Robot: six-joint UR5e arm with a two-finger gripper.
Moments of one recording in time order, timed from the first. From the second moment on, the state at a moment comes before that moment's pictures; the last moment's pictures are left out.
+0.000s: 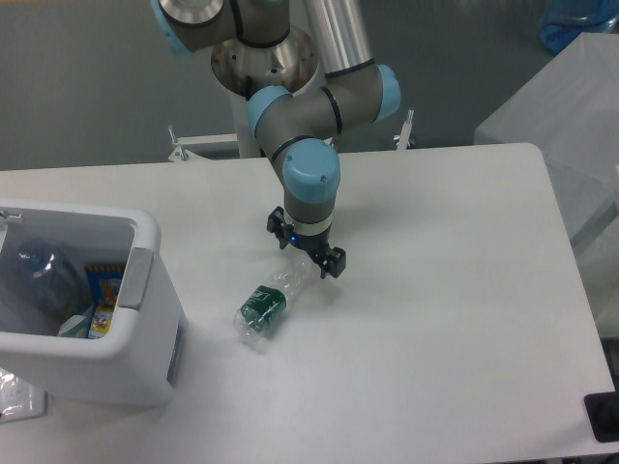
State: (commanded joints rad) arm 2.44 -1.89 -2.05 -0.80 1.55 1.09
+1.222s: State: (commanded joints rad) arm 2.44 -1.90 -2.04 -0.79 1.55 1.08
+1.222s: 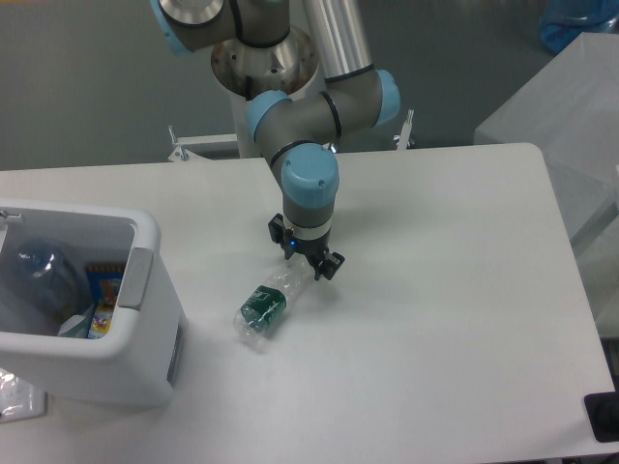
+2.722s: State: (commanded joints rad) arm 2.44 -1.89 -1.98 -0.79 1.55 1.09
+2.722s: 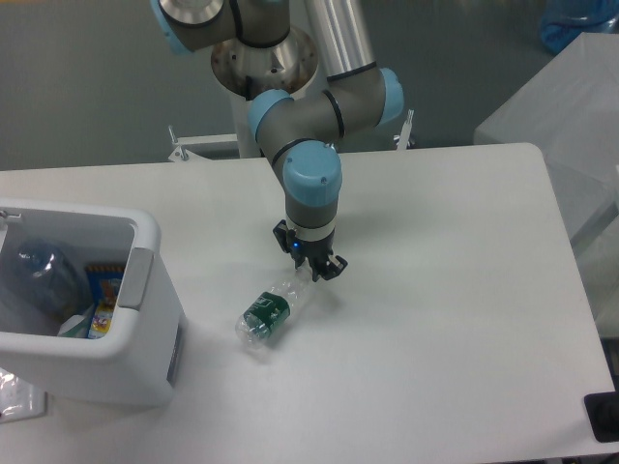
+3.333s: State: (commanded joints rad) arm 2.46 -1.91 -1.66 -0.78 1.34 0.94
